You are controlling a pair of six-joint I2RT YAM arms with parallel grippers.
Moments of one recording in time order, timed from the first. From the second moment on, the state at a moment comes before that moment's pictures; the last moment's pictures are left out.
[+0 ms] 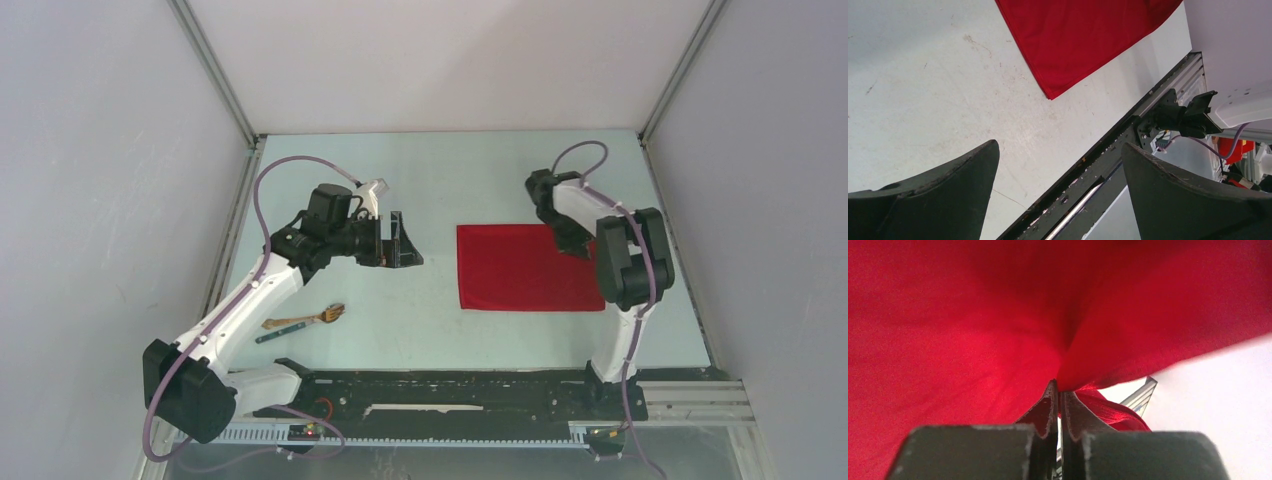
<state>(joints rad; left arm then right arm) -0.45 1.17 0.99 -0.54 0.50 -0.42 0.19 1.94 1.39 -1.04 0.67 0.26</state>
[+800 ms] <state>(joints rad) -0.45 1.16 0.97 -0.53 0.50 -0.42 0.65 2.18 1.70 -1.19 0.38 0.38</state>
